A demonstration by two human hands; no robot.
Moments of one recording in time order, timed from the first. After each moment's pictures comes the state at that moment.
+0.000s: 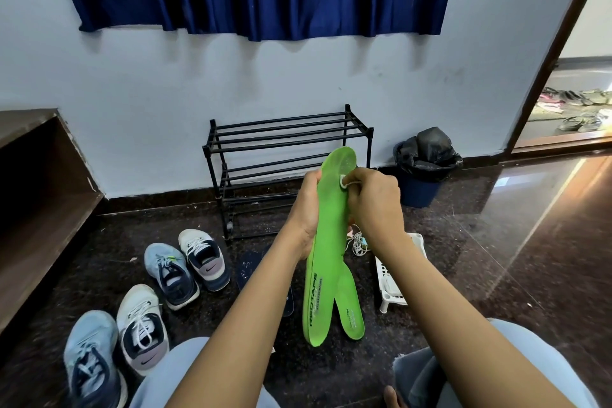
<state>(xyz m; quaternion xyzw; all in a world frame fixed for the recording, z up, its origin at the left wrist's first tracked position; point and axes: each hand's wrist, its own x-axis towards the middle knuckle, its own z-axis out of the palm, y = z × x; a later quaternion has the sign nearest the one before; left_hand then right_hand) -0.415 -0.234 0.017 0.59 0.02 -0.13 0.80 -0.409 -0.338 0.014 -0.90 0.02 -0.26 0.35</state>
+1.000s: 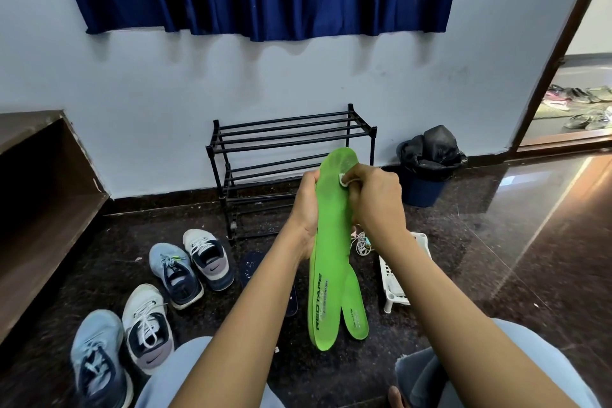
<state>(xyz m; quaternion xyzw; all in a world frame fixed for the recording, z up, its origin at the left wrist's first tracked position) -0.424 -0.234 0.027 0.53 0.03 -0.16 0.83 -0.406 -0.336 0.017 -0.90 0.00 -0.28 0.34</state>
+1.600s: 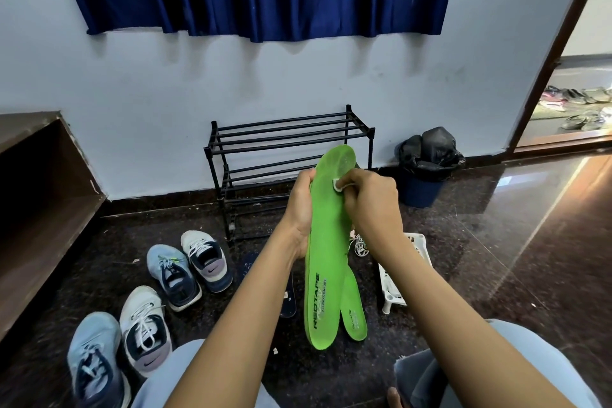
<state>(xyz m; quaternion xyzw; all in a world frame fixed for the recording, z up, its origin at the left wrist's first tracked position) -0.425 -0.225 0.031 0.54 0.02 -0.16 0.83 -0.412 -0.334 0.013 -0.89 -0.03 -0.30 0.35</state>
